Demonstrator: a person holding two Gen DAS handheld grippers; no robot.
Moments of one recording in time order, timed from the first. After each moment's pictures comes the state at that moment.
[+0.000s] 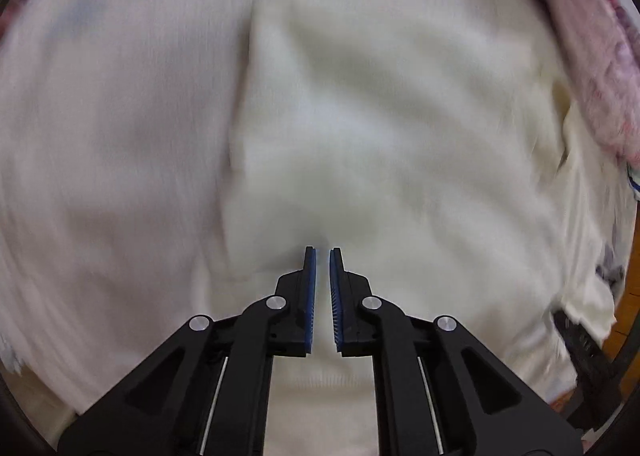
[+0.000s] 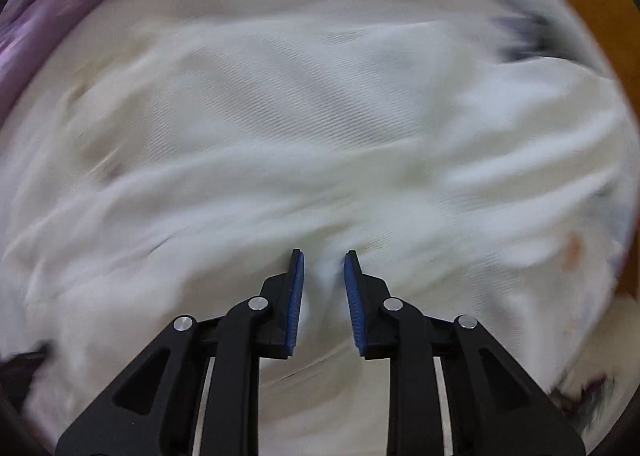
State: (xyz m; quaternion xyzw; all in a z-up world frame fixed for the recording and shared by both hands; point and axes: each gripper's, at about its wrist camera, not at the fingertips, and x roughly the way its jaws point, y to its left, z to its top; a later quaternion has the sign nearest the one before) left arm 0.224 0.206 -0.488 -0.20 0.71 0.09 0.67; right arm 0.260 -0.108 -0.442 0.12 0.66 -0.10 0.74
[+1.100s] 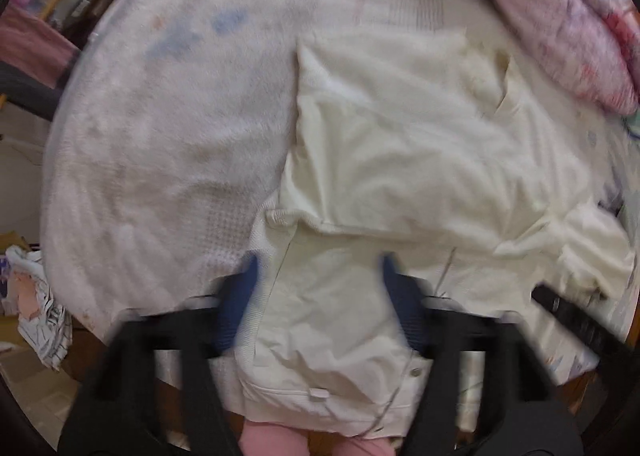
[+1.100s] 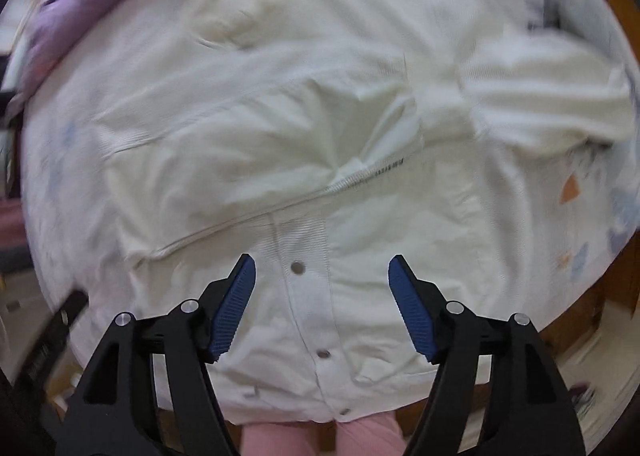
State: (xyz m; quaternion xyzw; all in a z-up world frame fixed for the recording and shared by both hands) left arm 0.120 0.163 -0.306 -0.10 0.64 0.13 0.75; right arm 0.186 -0.100 -0.328 0.10 0.70 0.00 0.71
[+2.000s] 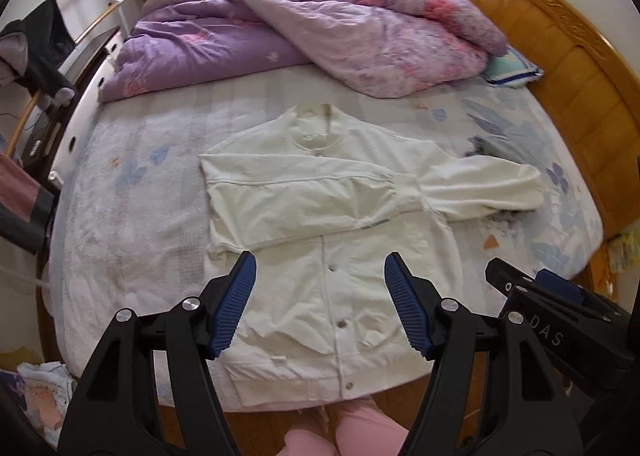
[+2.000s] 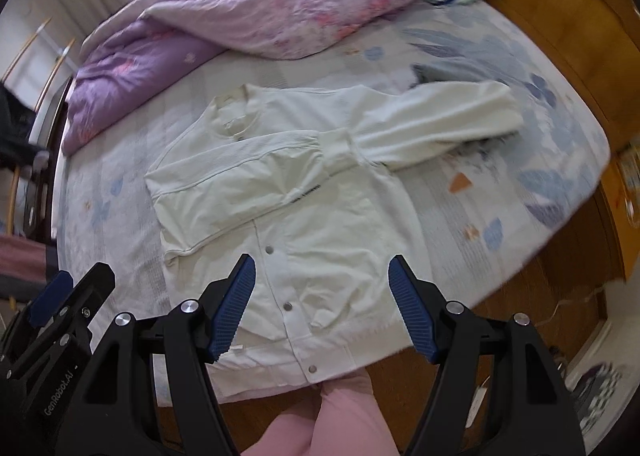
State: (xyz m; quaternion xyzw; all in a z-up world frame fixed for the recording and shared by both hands) left arm -0.010 0.038 -0.128 0.01 0.53 -0.07 0.85; right arm -0.018 -0.139 -0.147 0.15 0.57 -0.08 0.81
